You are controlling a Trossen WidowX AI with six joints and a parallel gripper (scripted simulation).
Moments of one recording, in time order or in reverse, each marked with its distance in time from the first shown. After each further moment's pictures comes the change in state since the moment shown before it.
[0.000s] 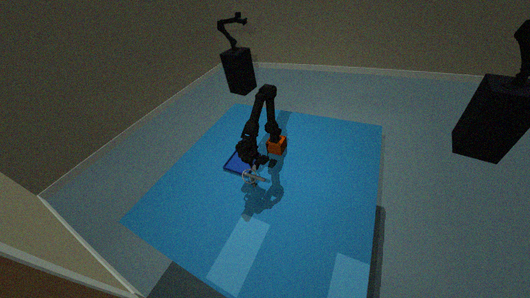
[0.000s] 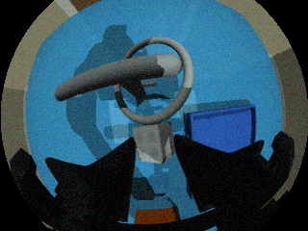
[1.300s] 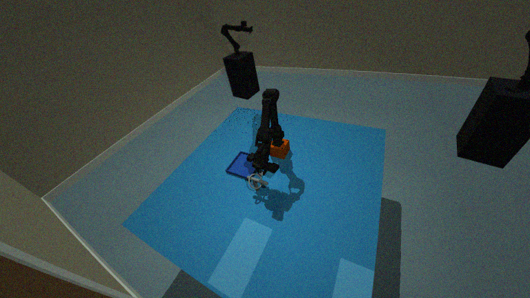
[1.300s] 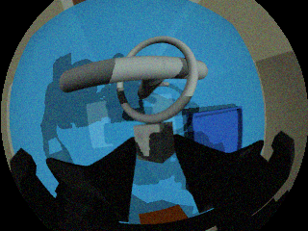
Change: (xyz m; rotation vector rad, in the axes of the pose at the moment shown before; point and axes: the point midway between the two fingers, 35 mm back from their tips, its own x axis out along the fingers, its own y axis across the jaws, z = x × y) arm 0.004 0.034 -0.003 -0.067 -0.020 -0.219
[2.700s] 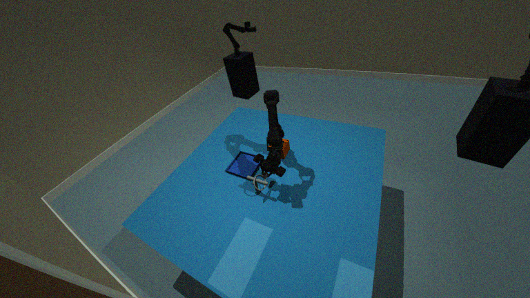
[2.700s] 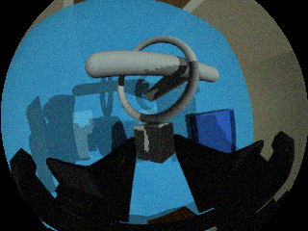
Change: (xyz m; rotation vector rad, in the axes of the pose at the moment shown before) arm 0.002 0.033 -0.007 -0.036 -0.086 -0.150
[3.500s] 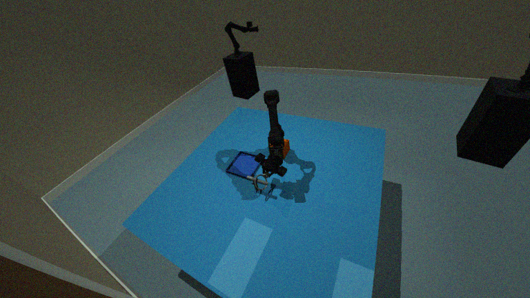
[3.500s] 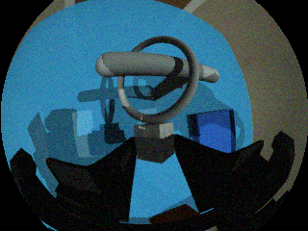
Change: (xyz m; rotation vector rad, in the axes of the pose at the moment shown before) arm -0.007 0.006 0.000 -0.003 0.002 -0.002
